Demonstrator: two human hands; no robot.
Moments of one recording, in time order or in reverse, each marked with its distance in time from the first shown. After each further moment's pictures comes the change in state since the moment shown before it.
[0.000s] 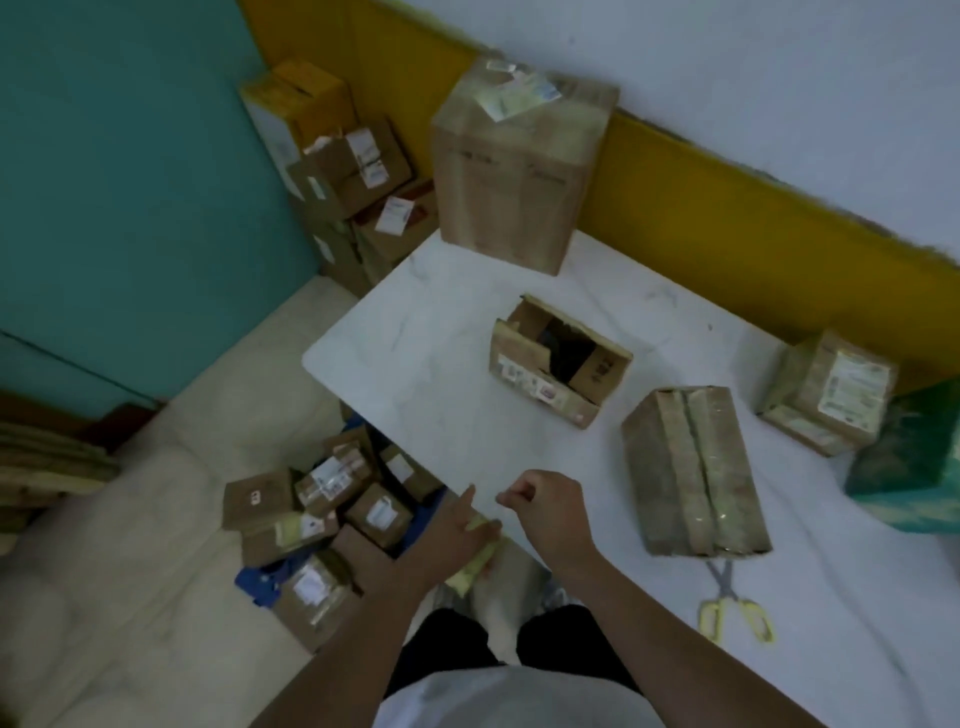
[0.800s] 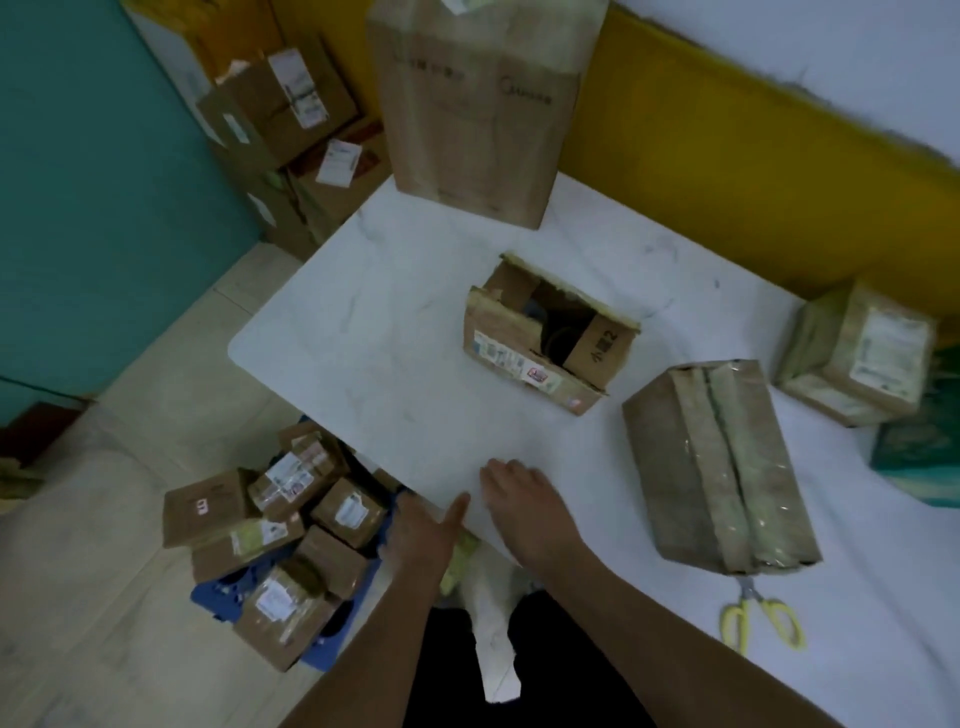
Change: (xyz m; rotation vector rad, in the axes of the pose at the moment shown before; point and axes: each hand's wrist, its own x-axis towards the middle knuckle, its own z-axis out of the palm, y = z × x) left_hand 0.125 -0.076 0.019 -0.010 0.492 -0.223; right_hand 0.066 0.092 0.078 -0.818 0.108 -0.541
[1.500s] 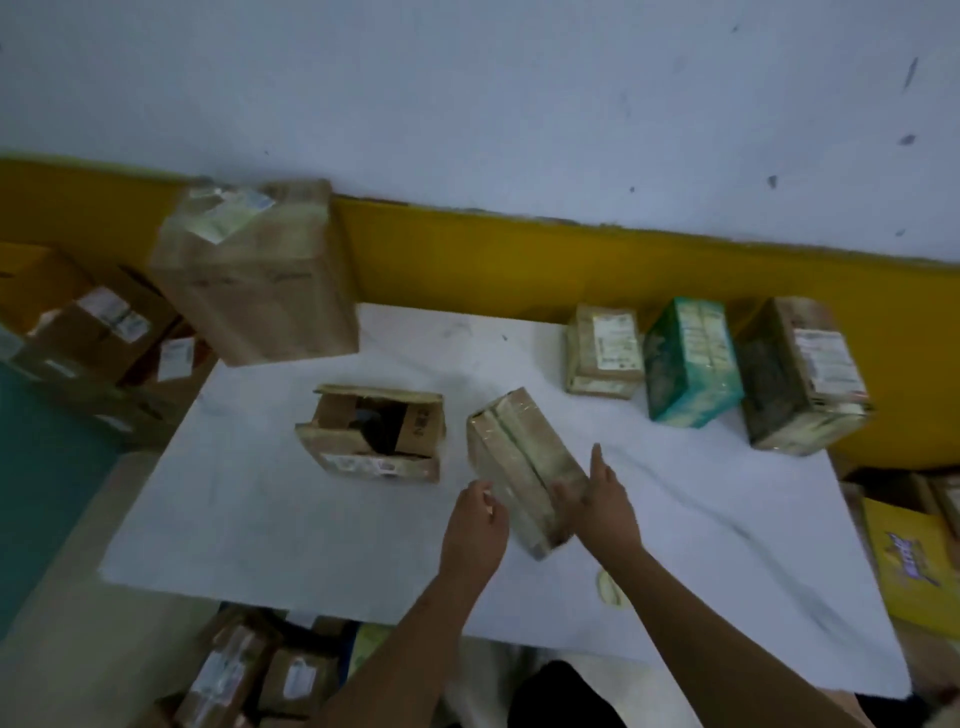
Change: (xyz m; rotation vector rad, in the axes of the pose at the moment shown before) left_hand -0.143 0.172 0.070 0.205 -0.318 0.782; right_hand -0.143 0.140 -0.142 0.586 0.099 1.202
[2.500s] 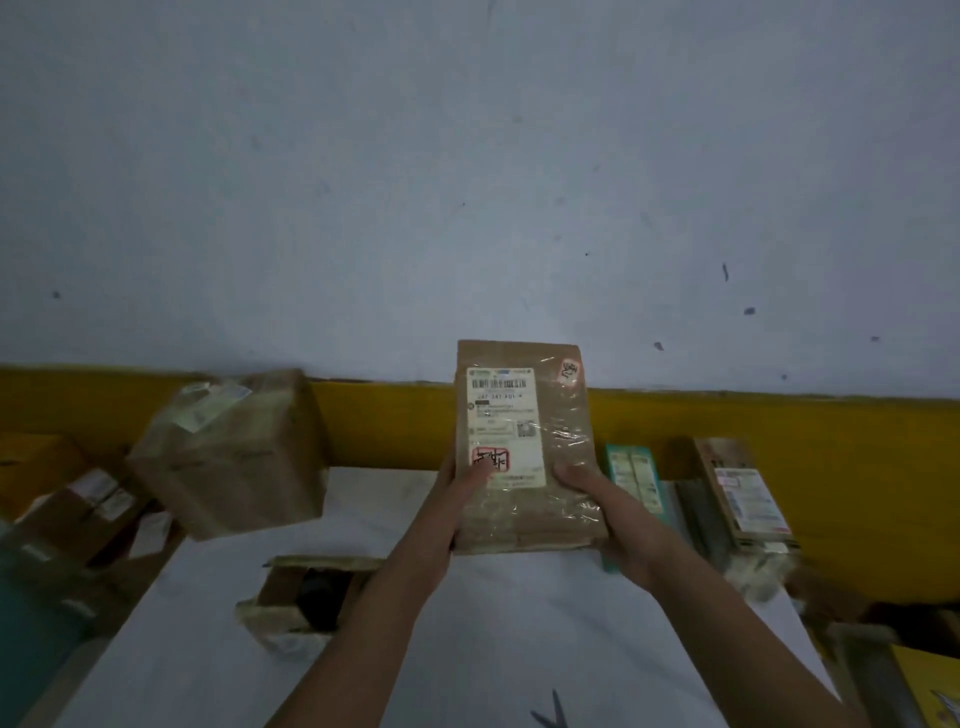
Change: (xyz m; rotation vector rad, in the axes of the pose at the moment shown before) left_hand -0.002 0.254 -0.074 -0.766 -0.263 0.187; right_hand 0.000 -0.056 -0.265 1.214 -0.441 -0.161
